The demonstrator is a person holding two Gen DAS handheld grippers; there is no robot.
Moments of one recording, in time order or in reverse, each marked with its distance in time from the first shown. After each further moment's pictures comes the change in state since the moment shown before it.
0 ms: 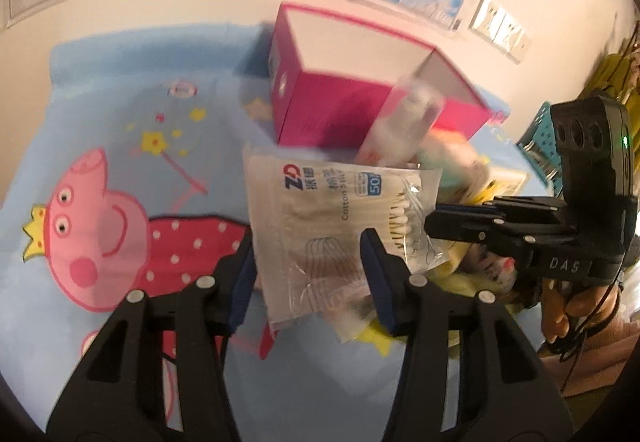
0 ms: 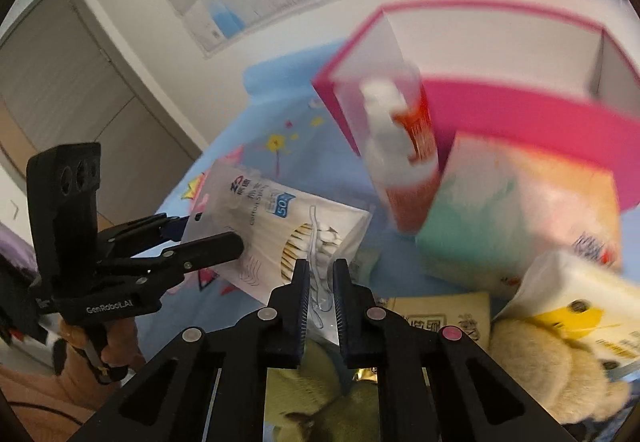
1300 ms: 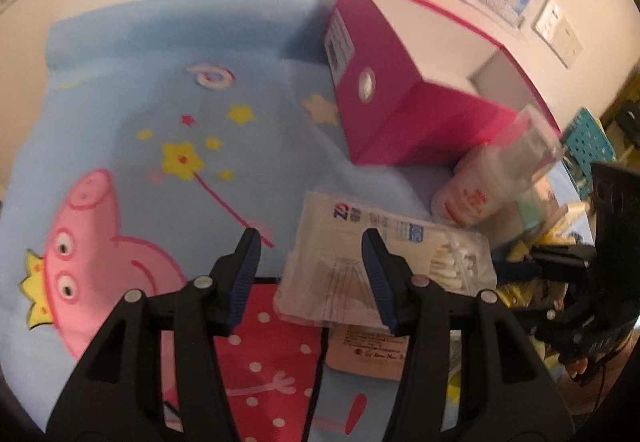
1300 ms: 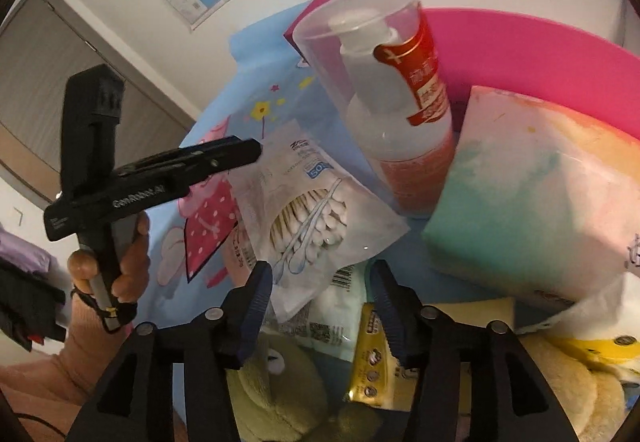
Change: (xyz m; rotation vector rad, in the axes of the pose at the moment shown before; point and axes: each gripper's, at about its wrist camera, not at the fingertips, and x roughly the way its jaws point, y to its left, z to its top) left arm 0.073 0.053 0.038 -0.042 0.138 0.063; right arm 0.056 -0.016 -0.003 0.116 0.175 0.054
